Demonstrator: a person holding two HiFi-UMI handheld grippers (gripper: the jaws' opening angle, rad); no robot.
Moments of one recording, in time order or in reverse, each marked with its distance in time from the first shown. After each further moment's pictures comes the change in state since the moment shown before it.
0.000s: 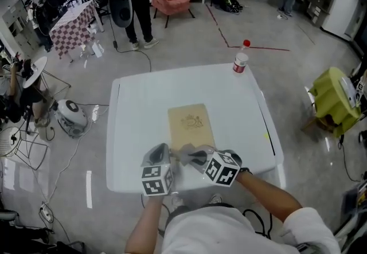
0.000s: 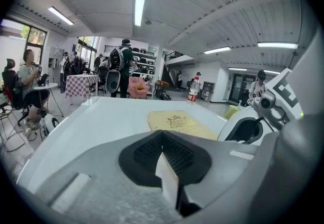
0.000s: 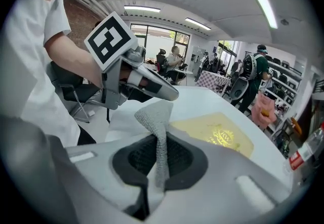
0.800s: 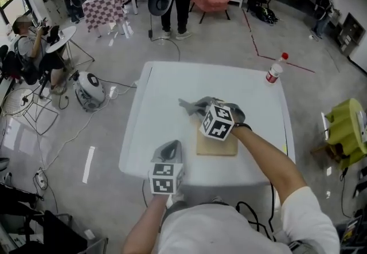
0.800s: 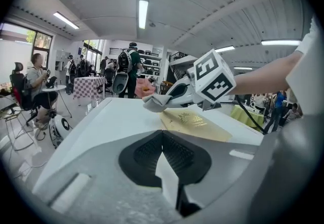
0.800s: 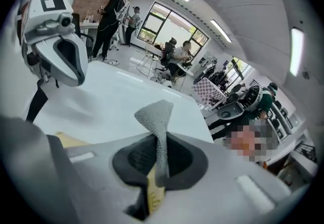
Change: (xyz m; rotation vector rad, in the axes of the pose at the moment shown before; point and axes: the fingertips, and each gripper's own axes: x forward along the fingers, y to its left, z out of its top) left arm -0.038 0.038 -0.007 0.005 -0.013 0.072; right arm 0.091 -0.143 0.077 -0.362 0.139 -0.155
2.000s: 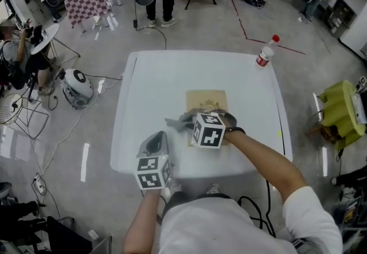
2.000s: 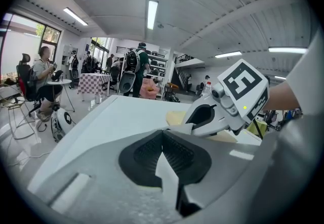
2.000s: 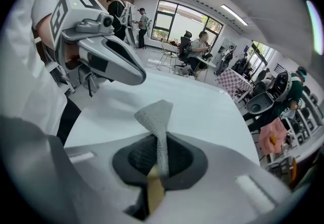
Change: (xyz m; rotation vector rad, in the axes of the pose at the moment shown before) left arm 0.007 0.024 -0.003 -0.086 -0.010 0.033; right arm -0.010 0.096 -0.001 0.030 0.026 0.299
